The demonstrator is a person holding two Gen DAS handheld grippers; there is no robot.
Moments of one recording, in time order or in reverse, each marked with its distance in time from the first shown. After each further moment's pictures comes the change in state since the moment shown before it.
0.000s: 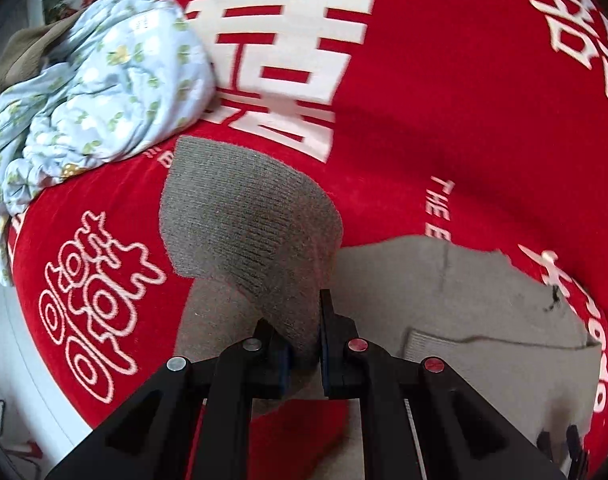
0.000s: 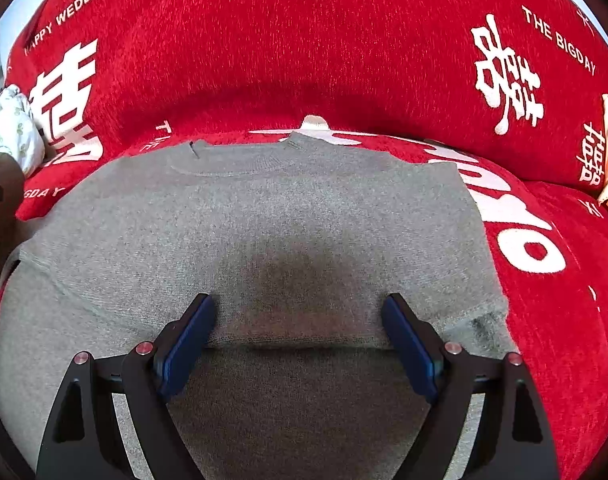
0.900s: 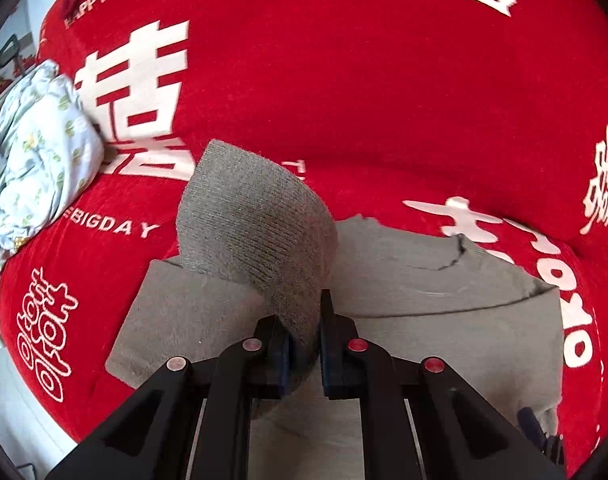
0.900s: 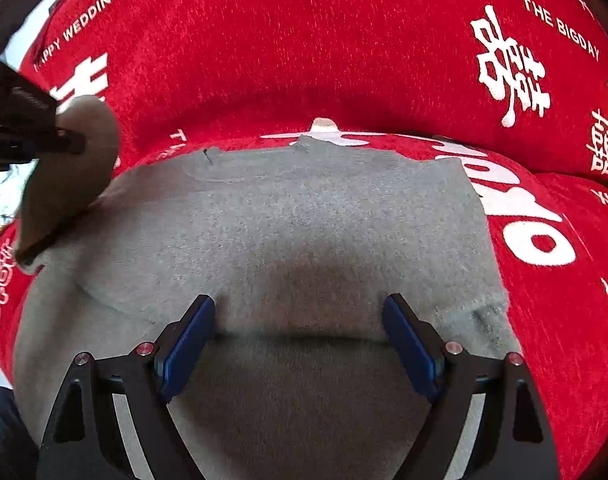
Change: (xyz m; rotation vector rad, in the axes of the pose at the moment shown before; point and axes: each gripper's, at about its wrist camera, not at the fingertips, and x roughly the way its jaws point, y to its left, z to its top) left arm -0.035 -0.161 -0.023 0.255 -0.007 -0.085; right arm -0.015 -0.011 -0.003 0.038 -0.008 0.090
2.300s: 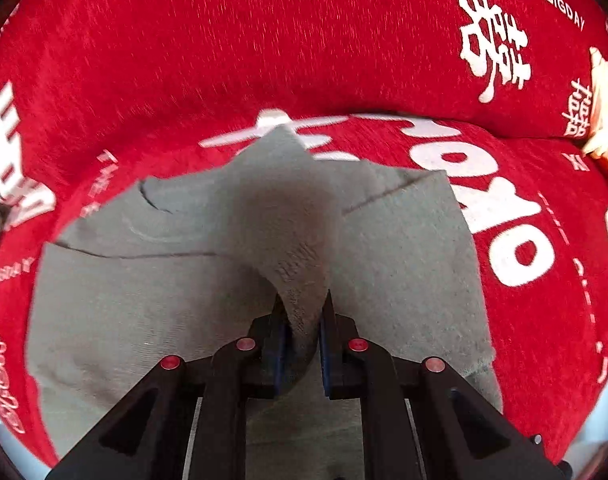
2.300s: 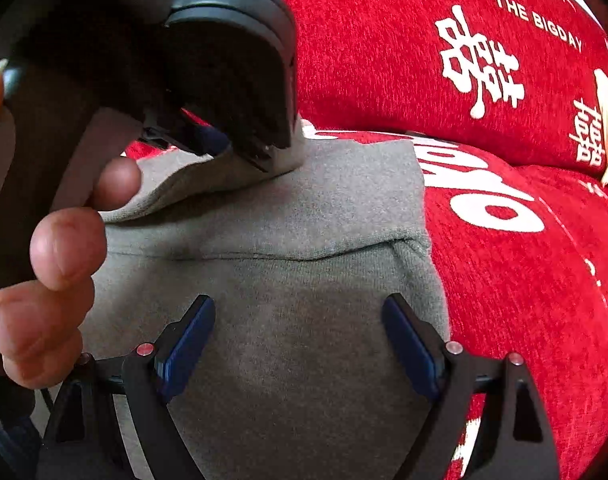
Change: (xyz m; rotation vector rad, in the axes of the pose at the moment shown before) left arm 0.031 -0.174 -0.061 0.310 0.141 -0.198; right arm -0.029 -0.034 -0.035 -0.031 -0.057 0.005
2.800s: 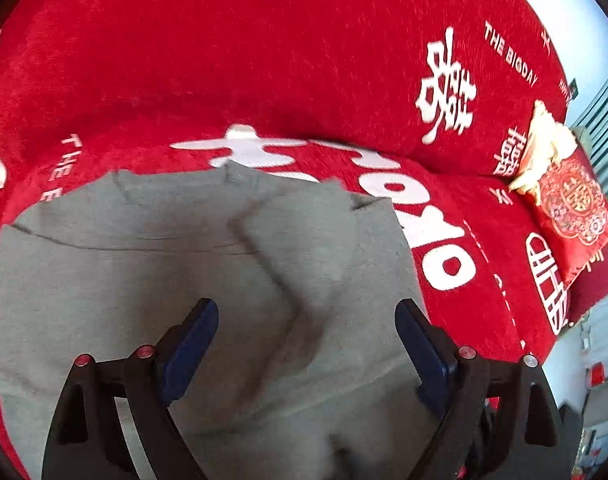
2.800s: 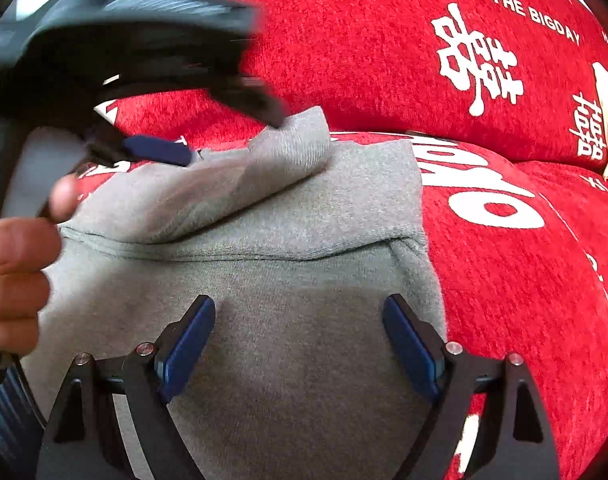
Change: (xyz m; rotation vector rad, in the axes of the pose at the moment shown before) left arm -0.033 0.054 -0.010 -0.066 -0.079 -0.317; right arm -0.009 -0.006 0.003 0.038 -0.002 0.033
